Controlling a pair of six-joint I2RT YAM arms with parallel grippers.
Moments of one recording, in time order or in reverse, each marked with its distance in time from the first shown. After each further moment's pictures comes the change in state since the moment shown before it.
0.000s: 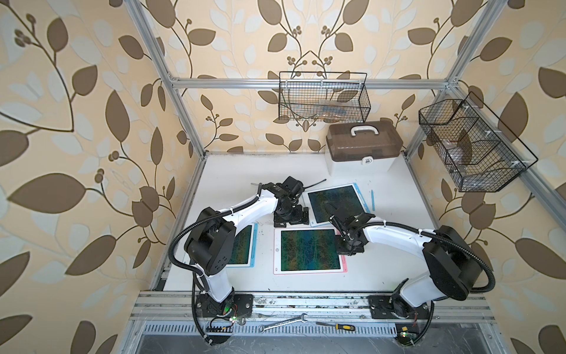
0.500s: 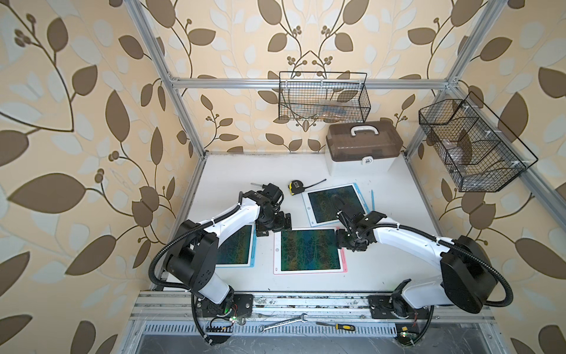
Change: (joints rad) left arm 0.132 -0.184 -0.237 -0.014 -0.022 0.002; right arm -0.067 -0.114 0.001 0.001 -0.005 0.018
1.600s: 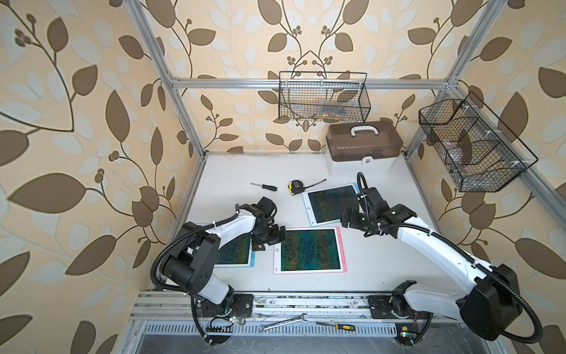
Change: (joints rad) left arm 0.015 -0.015 -0.213 0.138 0.087 -0.024; right arm -0.156 -0.211 0.098 0.000 0.047 -0.089
